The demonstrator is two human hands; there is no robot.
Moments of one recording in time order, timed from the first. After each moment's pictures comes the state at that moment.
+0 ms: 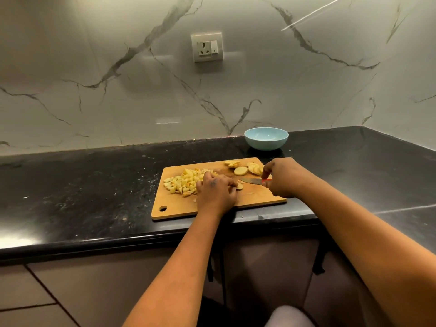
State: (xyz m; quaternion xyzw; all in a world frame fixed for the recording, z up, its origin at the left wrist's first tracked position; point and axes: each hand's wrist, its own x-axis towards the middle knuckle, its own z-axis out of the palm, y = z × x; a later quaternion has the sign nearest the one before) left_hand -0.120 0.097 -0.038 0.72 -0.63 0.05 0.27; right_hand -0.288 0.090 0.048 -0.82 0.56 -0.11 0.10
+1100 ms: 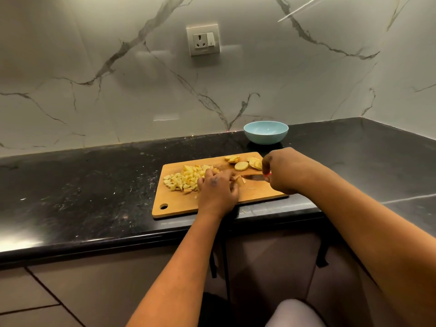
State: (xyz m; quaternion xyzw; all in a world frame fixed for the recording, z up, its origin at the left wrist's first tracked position) left_hand -0.117 0.103 -0.042 0.71 -0.64 0.06 0.29; right_hand -0.278 0.115 0.068 -0.83 0.56 -0.03 0.02
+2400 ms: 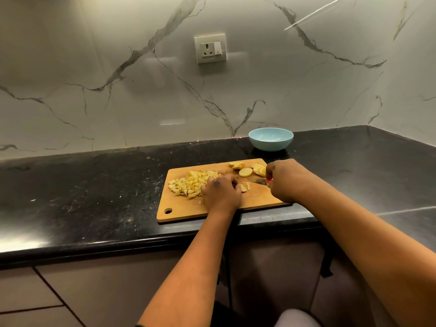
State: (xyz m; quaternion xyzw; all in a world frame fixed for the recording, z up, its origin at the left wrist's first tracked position) left_hand -0.127 0.089 -0.038 0.76 -0.56 0.02 0.33; right_hand -0.276 0.103 0.055 -0.81 0.58 -0.06 0.05
